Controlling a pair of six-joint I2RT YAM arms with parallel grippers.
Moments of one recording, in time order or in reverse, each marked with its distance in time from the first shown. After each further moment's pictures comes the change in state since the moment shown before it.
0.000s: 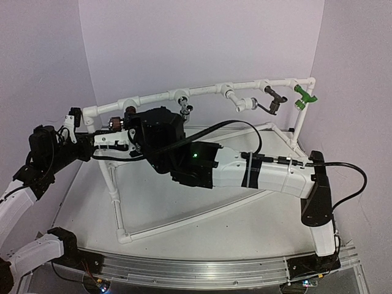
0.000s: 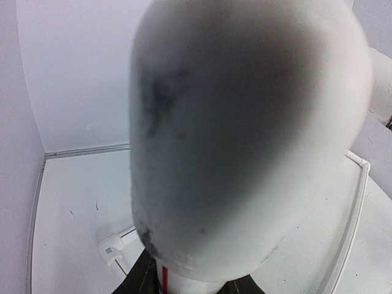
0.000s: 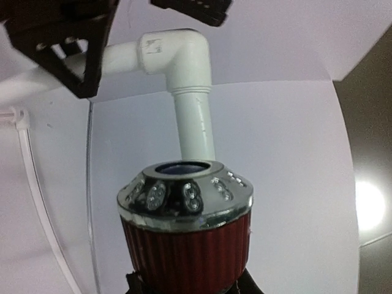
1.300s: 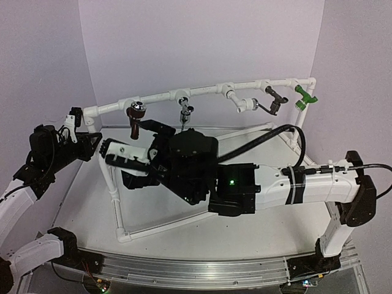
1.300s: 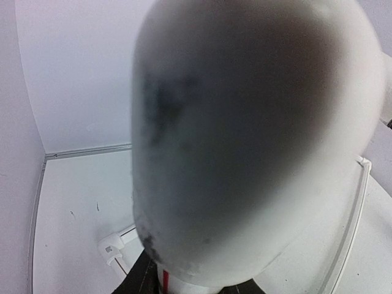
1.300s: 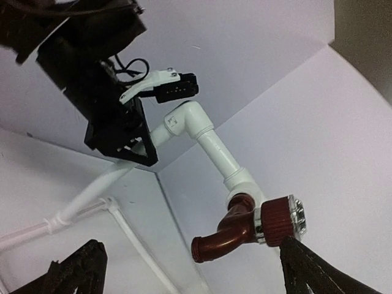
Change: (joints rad) left arm 0.000 0.009 0.005 0.001 -0.006 0.008; right arm 0.127 -0.313 -0.449 0.138 -0.074 0.579
